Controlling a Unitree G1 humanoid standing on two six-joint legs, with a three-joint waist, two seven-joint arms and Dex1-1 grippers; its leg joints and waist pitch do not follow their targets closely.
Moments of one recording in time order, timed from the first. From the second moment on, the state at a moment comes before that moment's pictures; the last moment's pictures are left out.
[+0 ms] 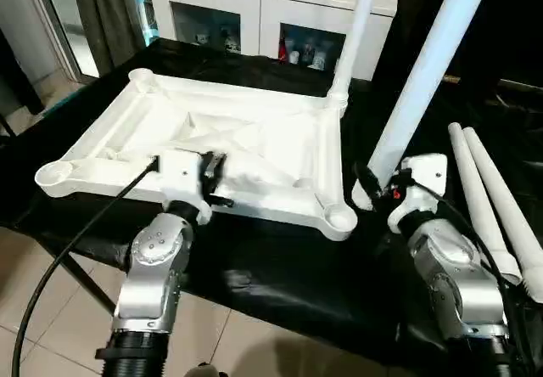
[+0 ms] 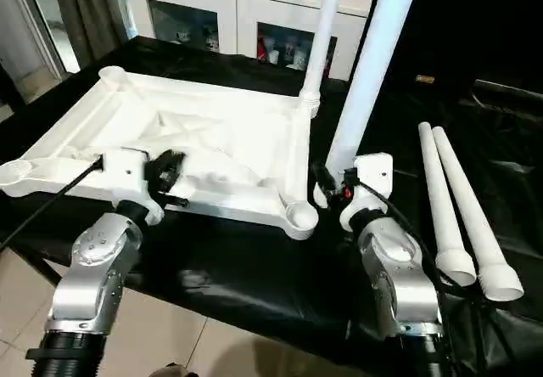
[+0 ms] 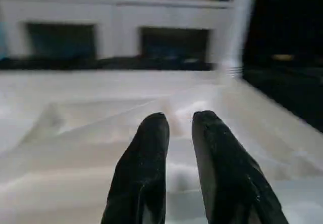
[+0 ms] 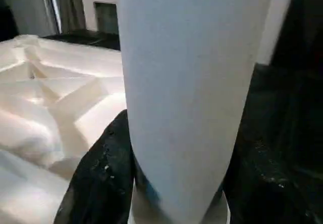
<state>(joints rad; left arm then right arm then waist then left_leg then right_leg) -0.25 0.09 0.00 0.08 -0.06 0.10 -0.40 -0.24 -0.17 -0.08 0.06 0.20 0.21 0.28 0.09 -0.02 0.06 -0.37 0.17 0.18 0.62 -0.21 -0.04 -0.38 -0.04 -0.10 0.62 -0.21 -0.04</state>
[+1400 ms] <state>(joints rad) -0.24 0.06 0.12 0.08 -0.04 0.14 -0.16 -0.17 -0.14 -0.12 0.02 0.26 0.29 0.26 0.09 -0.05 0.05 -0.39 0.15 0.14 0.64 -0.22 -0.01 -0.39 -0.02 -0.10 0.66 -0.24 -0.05</state>
